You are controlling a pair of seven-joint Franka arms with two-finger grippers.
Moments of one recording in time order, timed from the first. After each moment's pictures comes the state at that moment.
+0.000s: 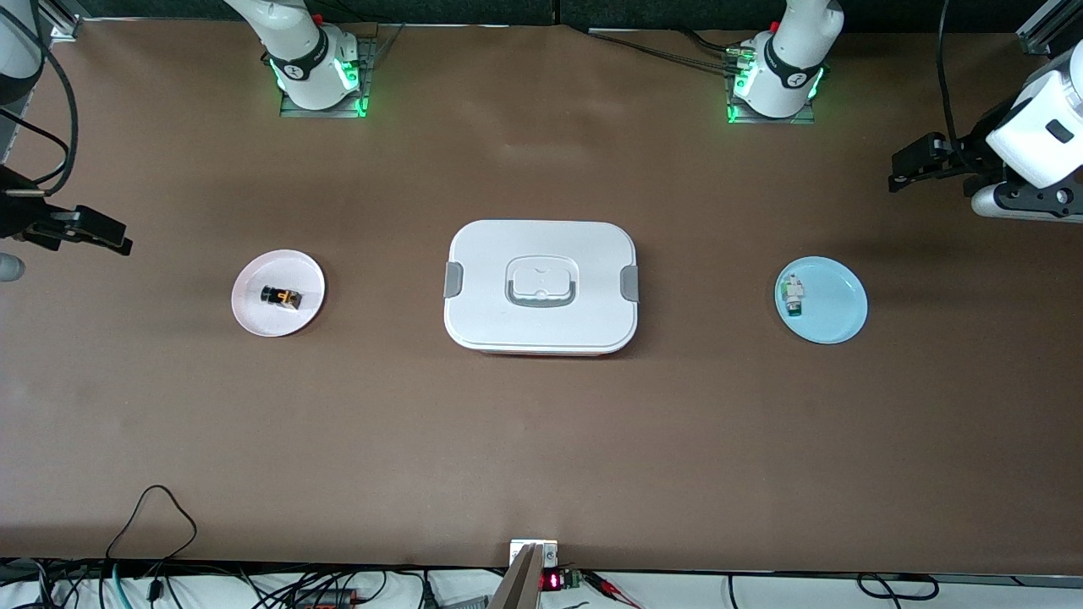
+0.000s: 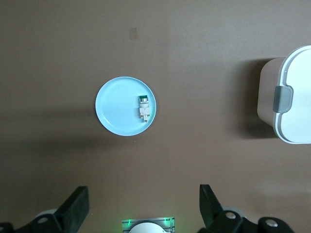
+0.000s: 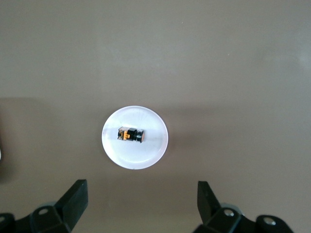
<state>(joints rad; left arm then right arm) 0.03 0.02 -0.09 -1.53 -0.04 1.42 -0.03 -0.07 0.11 0.00 -1.58 -0.03 1.64 -0.02</state>
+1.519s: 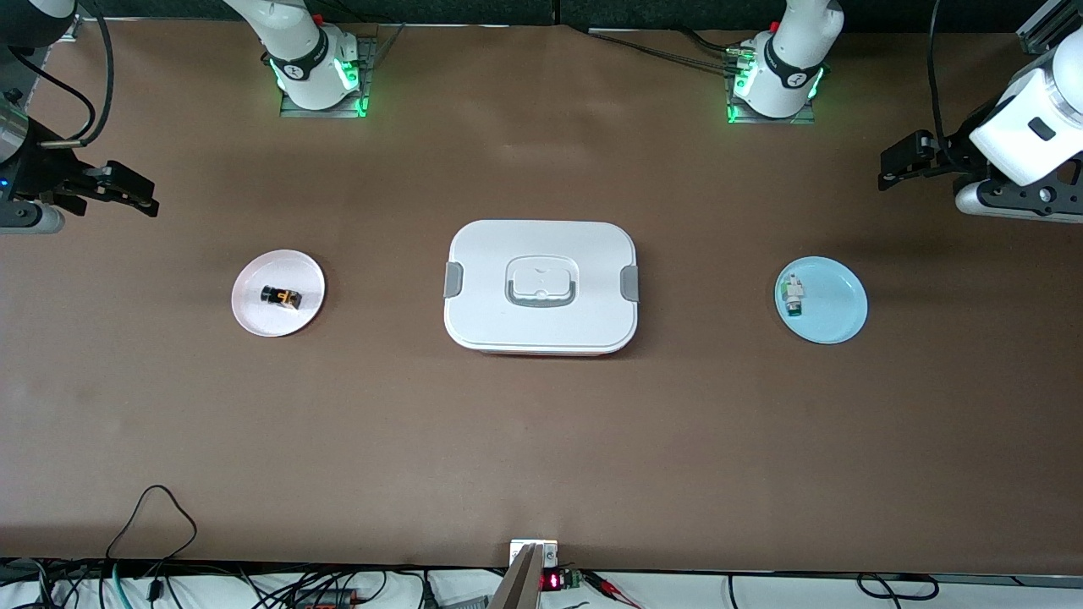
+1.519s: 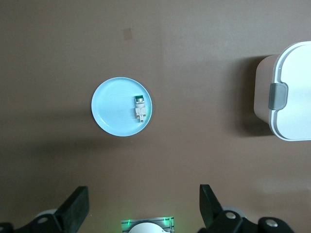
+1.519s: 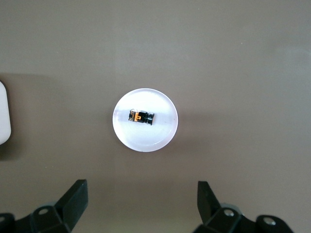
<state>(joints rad) 0.03 0.02 -0.12 -1.53 -0.04 1.42 -0.03 -0.02 -0.02 0.01 -1.71 -0.03 1.64 -0.02</state>
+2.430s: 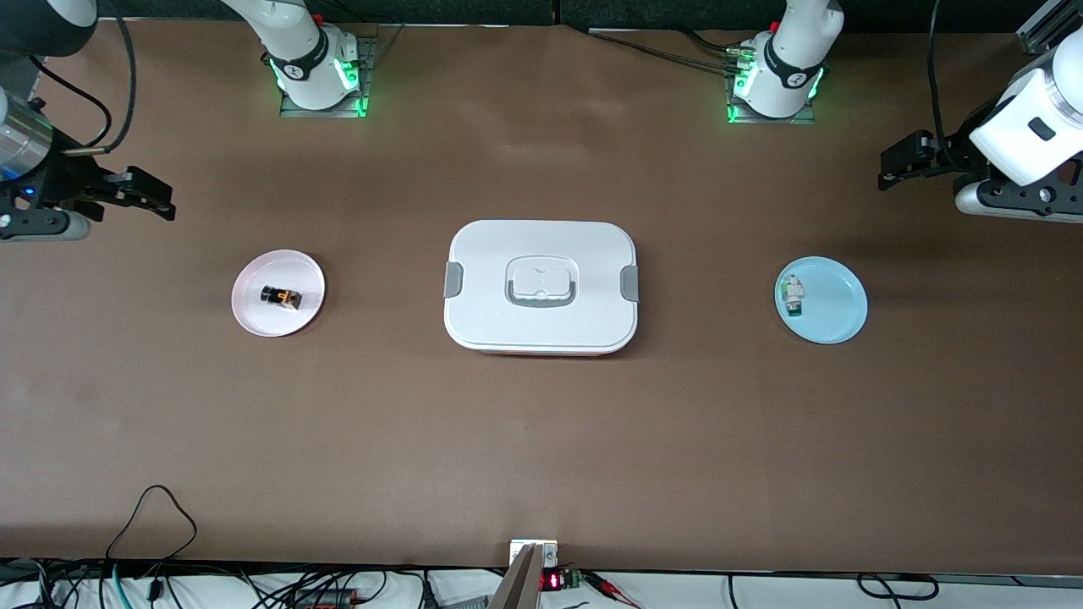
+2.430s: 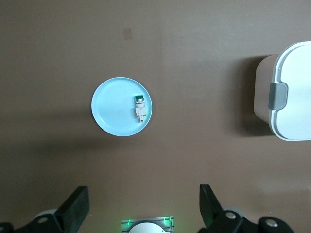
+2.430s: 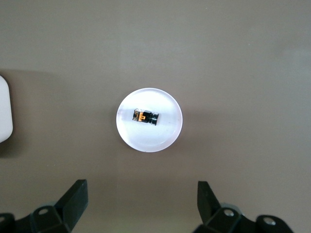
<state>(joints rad) 0.03 0.02 -0.12 -1.53 -0.04 1.42 -0.03 0.05 -0.01 -0.05 -1.70 -0.03 1.64 -0.02</state>
